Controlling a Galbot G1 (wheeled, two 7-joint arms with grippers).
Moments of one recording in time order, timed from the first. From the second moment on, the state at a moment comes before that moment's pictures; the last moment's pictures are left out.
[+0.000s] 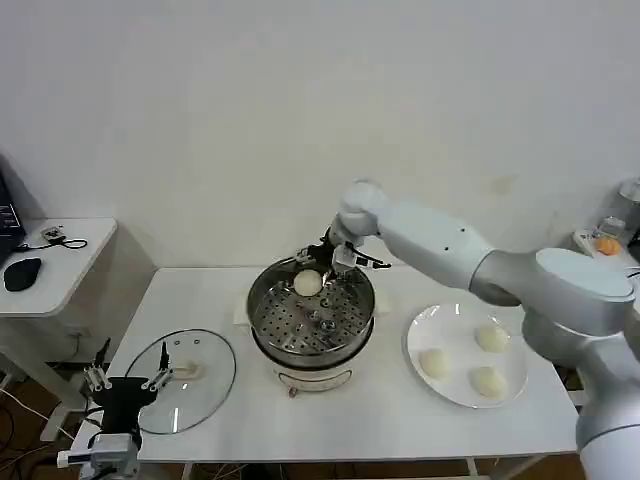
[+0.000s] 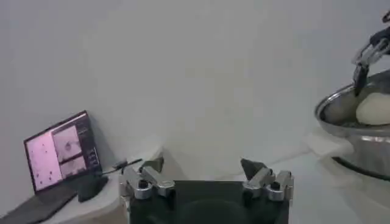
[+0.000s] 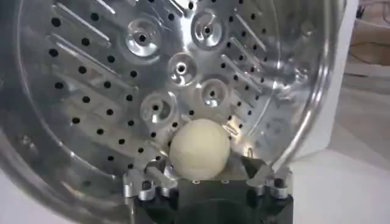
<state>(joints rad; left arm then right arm) 1.68 -1.34 -0.68 -2.26 0.13 0.23 -0.17 0.43 1.28 -1.10 0.99 -0.40 0.62 -0.78</state>
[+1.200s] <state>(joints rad) 1.63 -1.22 -0.66 -2.27 0.09 0.28 -0.10 0.18 0.41 -1.01 1.60 -0.01 -0.05 -0.89</state>
